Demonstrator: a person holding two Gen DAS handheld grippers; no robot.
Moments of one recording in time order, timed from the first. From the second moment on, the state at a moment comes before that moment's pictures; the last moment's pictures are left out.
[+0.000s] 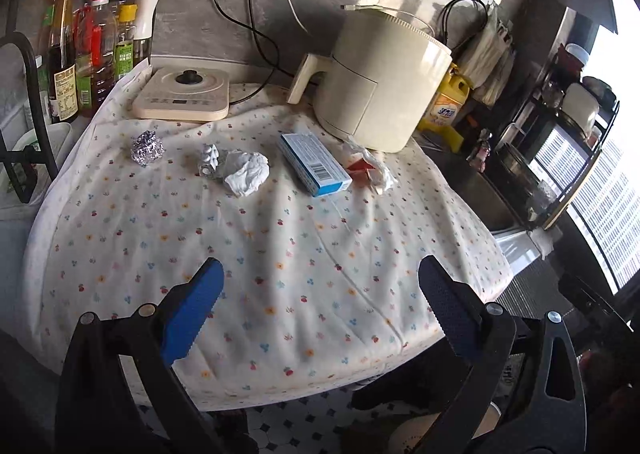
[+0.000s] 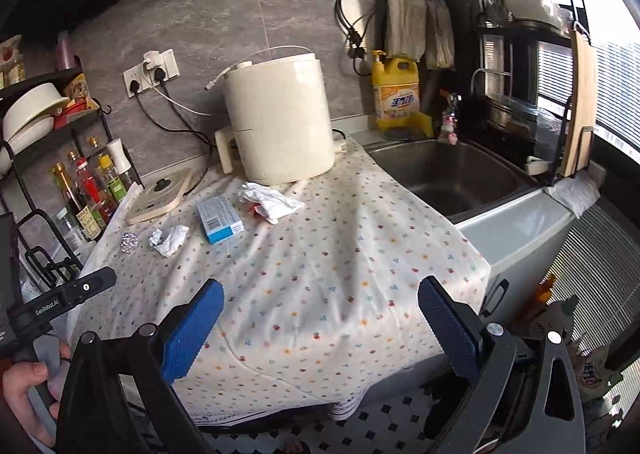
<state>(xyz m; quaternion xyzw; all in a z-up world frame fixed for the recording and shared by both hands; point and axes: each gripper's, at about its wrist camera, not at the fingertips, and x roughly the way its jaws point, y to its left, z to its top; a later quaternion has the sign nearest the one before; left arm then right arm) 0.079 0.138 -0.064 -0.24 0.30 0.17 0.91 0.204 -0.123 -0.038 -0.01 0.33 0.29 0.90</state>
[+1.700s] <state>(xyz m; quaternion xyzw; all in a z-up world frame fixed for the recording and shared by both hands) 0.155 0.333 -0.103 -0.24 0.36 0.19 0.88 0.341 0.175 -0.144 -0.17 0.42 0.35 0.82</state>
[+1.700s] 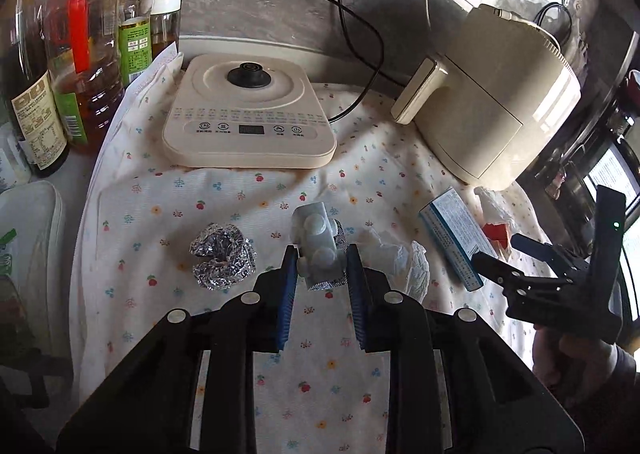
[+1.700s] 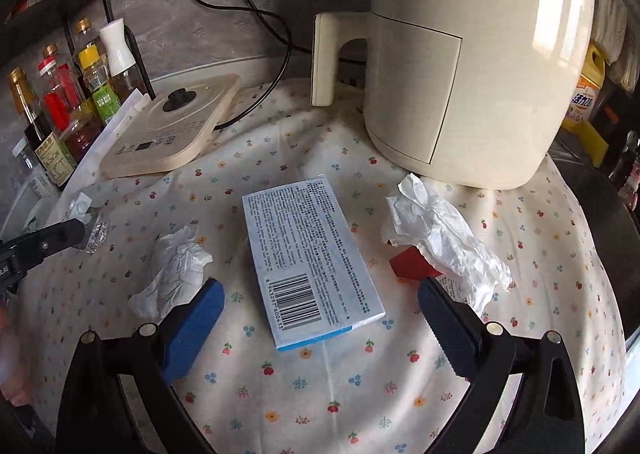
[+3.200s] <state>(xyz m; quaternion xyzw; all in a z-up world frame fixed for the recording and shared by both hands) 0.058 0.050 -0.098 -0.22 0.37 0.12 0.89 0.177 -0.187 -0.095 -0.07 0.44 0.29 0.84</state>
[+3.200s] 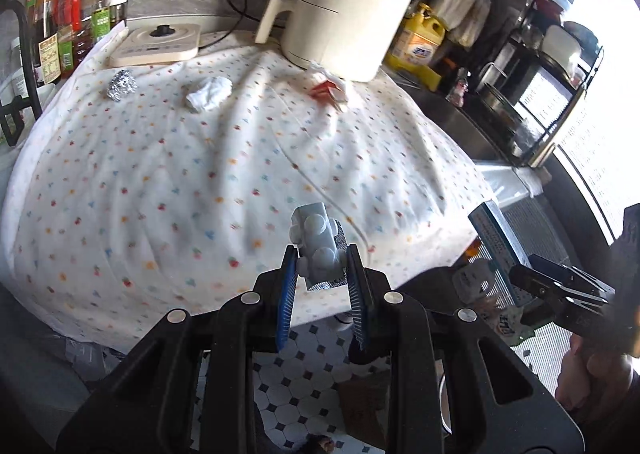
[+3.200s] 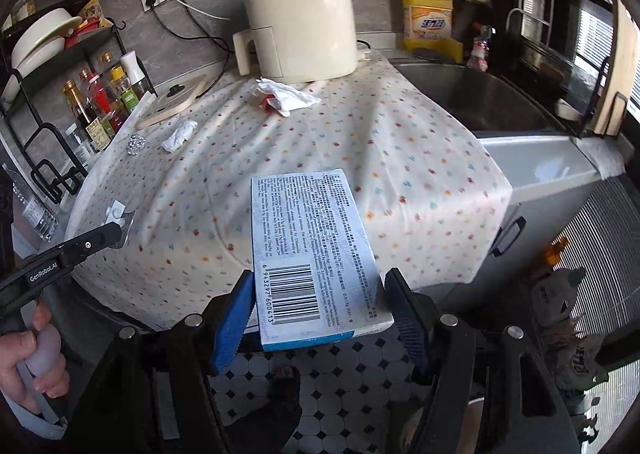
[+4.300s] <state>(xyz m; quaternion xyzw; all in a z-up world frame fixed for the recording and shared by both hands) 0.078 -0.232 -0.130 -0.12 0.46 -0.09 0.88 0.076 -0.504 -0.168 0.05 0.51 0.05 0.86</state>
